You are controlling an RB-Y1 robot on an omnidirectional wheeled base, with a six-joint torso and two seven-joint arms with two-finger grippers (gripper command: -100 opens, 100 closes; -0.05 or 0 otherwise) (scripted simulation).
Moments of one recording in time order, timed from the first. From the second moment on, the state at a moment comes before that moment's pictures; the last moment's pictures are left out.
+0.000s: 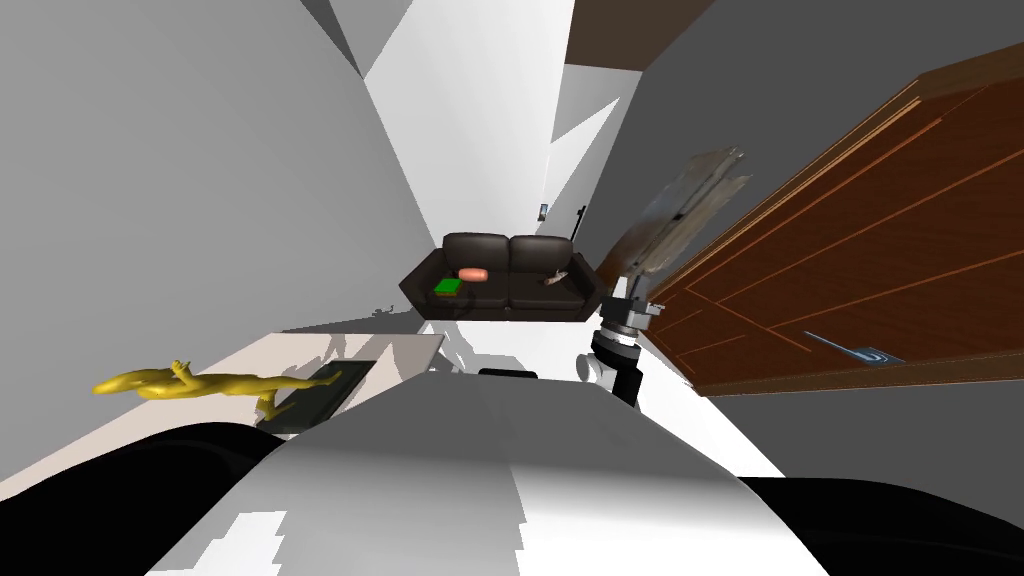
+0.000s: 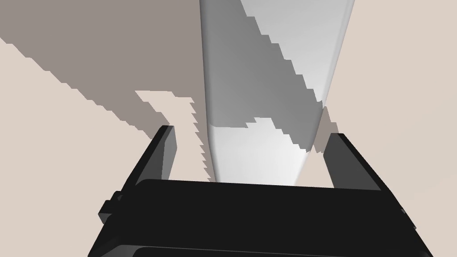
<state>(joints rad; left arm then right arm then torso) 0.91 0.52 0.96 -1.41 1.05 1.41 0.38 0.45 0.02 -0.06 -2.28 -0.07 -0.62 -0.07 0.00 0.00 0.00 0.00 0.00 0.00</state>
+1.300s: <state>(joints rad) 0.96 0.52 0.92 -1.40 1.11 1.37 0.34 0.46 0.02 -0.06 -2.28 -0.07 -0.62 -0.07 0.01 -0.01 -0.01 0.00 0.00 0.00</state>
